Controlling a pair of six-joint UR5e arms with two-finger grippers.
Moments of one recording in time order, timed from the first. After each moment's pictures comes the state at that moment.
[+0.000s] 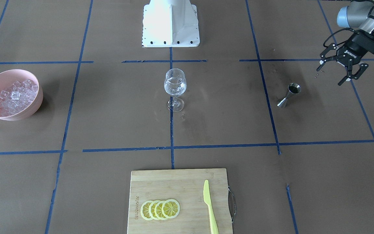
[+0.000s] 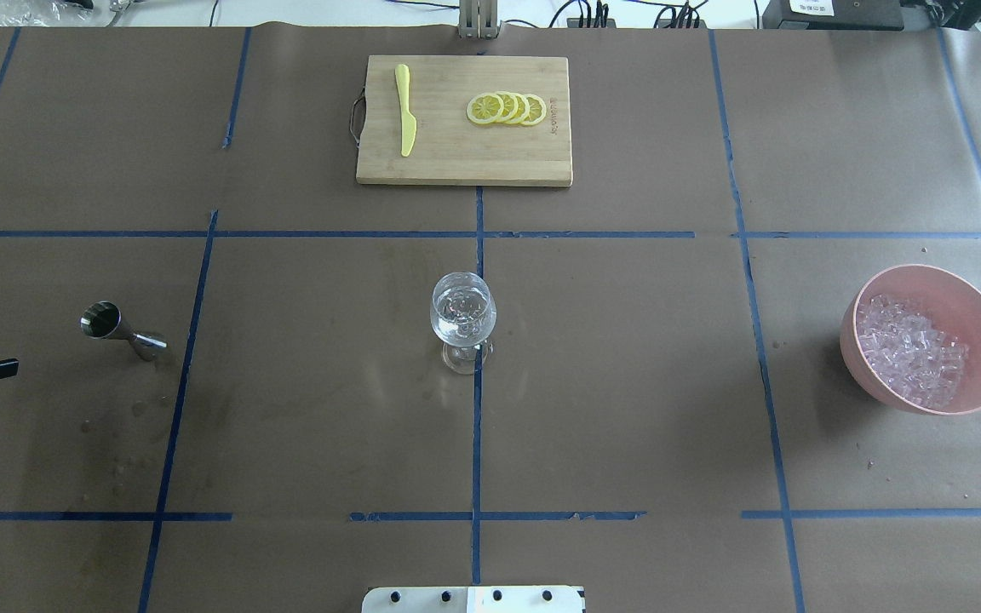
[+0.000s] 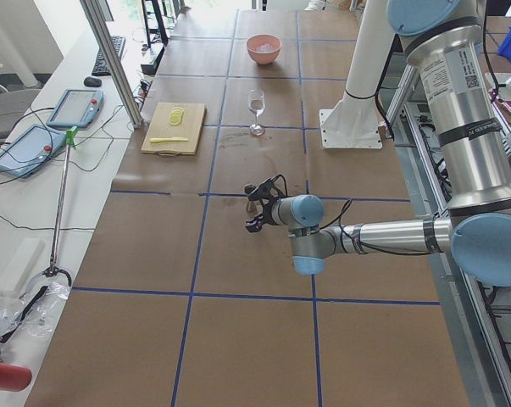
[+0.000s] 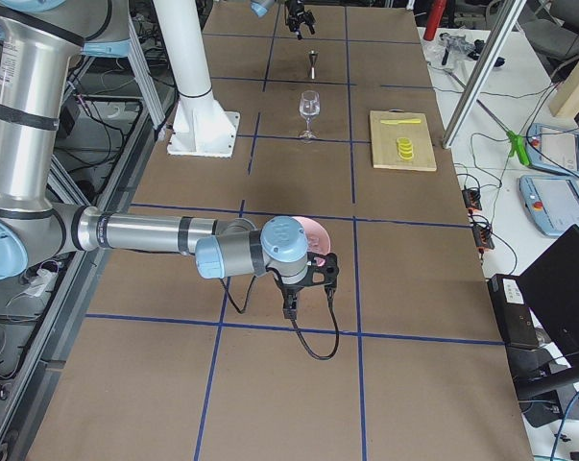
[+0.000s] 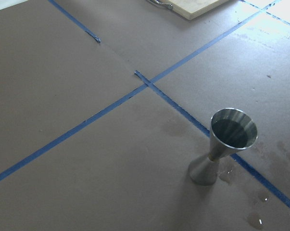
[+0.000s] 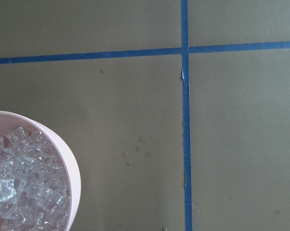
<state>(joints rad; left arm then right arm) -0.76 -1.22 -1.65 -3.22 -1.81 -0.61 1.52 -1.83 1.80 -1.36 2.44 0.19</state>
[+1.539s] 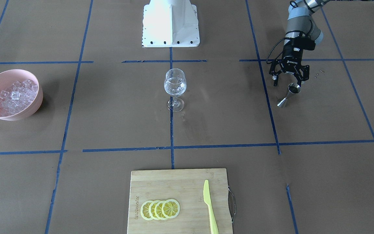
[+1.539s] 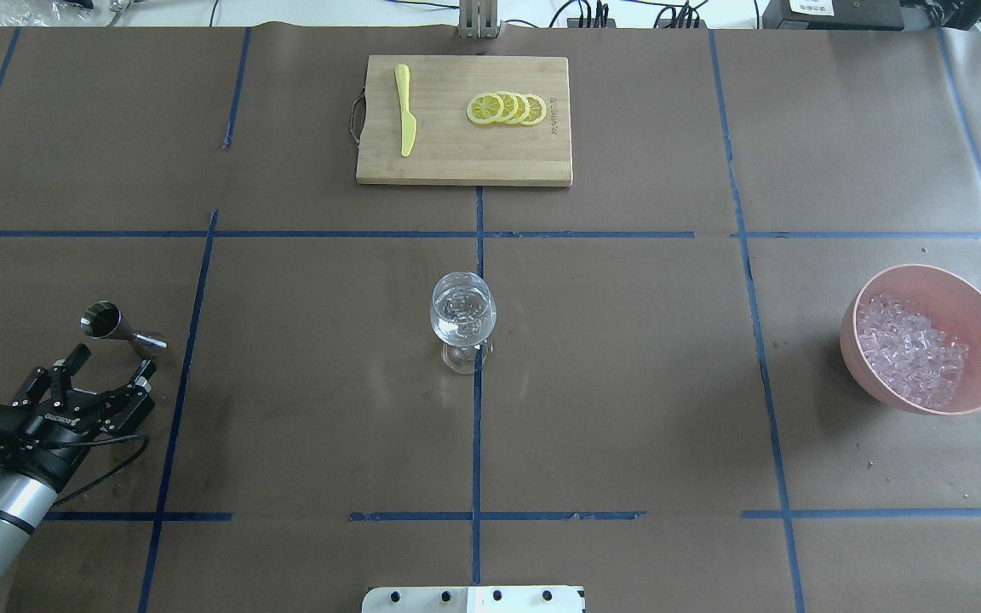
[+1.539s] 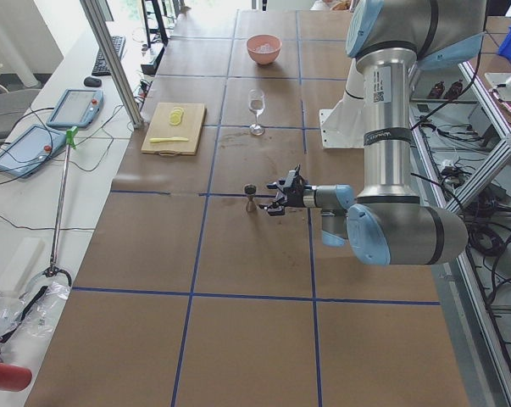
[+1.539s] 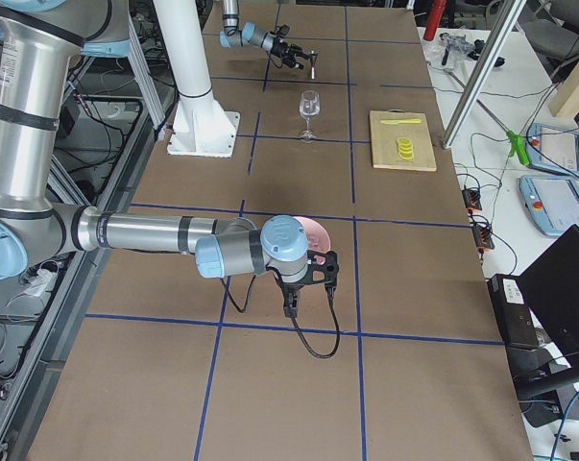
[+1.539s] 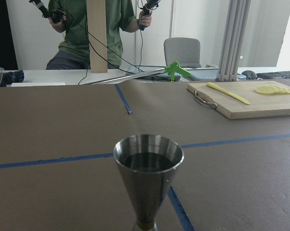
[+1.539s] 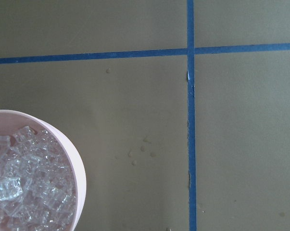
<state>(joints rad) -0.08 -1.45 -1.48 -3.19 -0.46 -0.93 1.52 -1.83 1.80 -1.36 2.45 0.19</state>
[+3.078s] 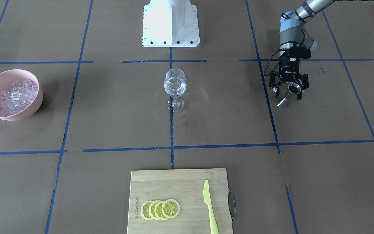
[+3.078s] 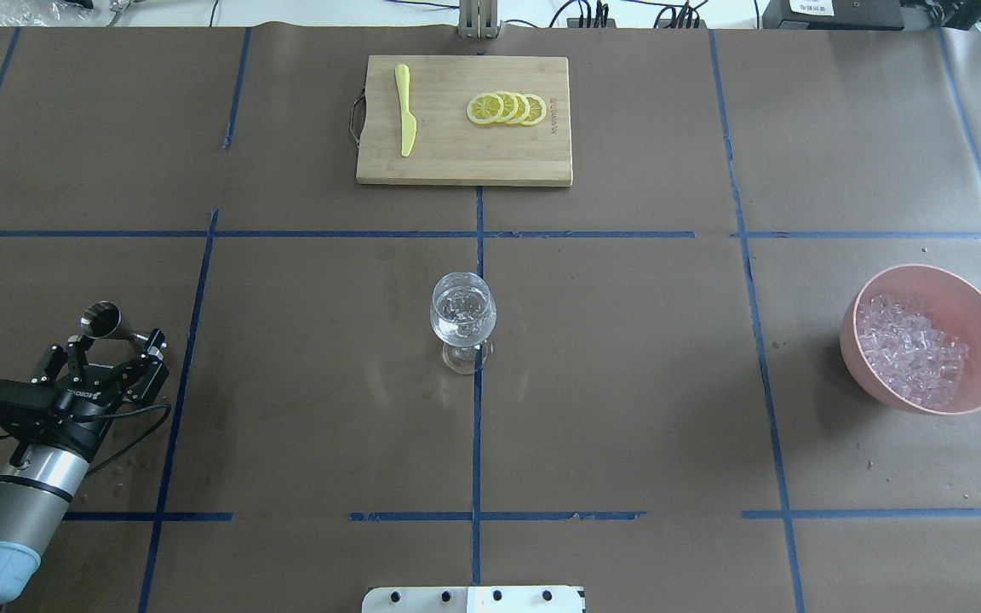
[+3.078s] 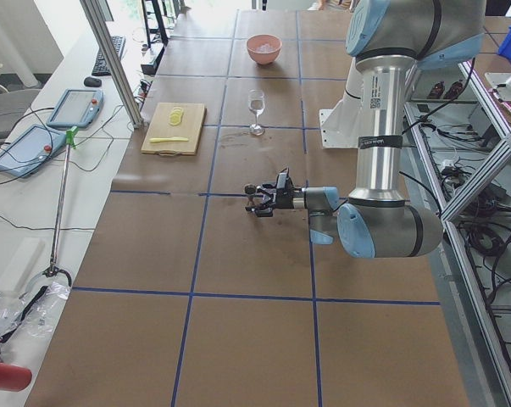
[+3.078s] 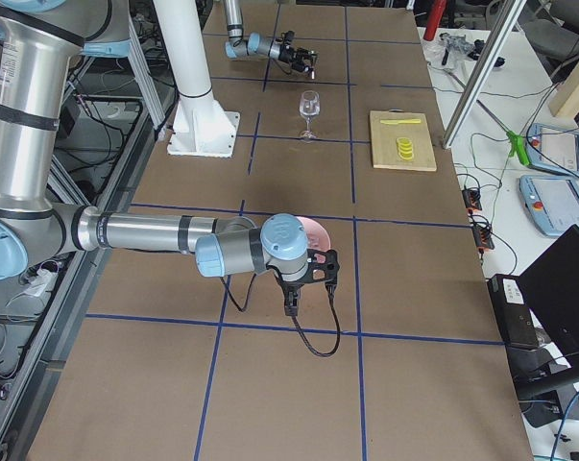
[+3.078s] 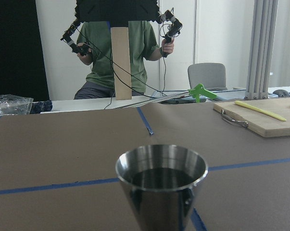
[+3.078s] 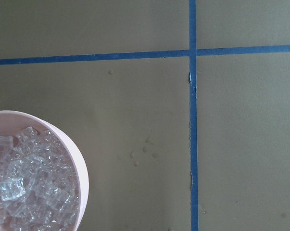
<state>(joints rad) -0.15 -1.54 -1.39 -3.15 -0.43 -0.93 1.52 -1.83 1.81 -1.36 2.46 0.19</state>
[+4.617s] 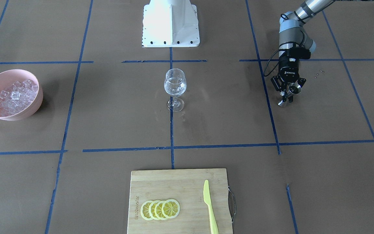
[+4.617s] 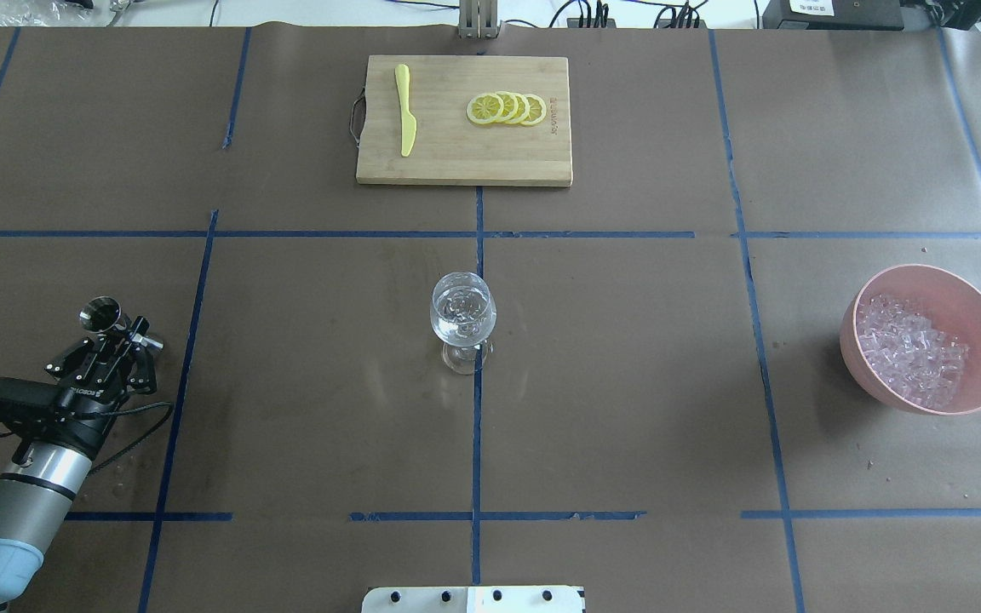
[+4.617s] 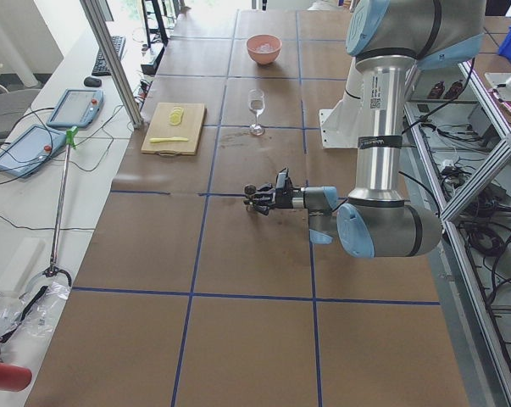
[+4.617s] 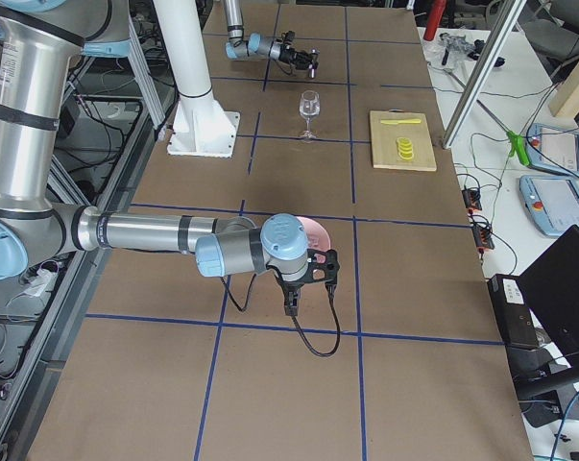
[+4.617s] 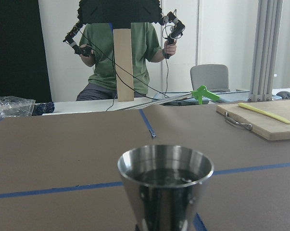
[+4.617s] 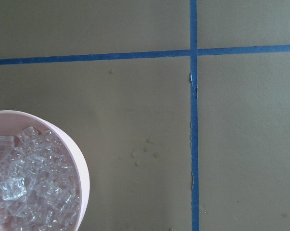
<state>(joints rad) -0.15 -1.55 -1.39 -3.16 -0.43 -0.93 1.52 -1.83 1.81 -1.36 2.46 0.19</state>
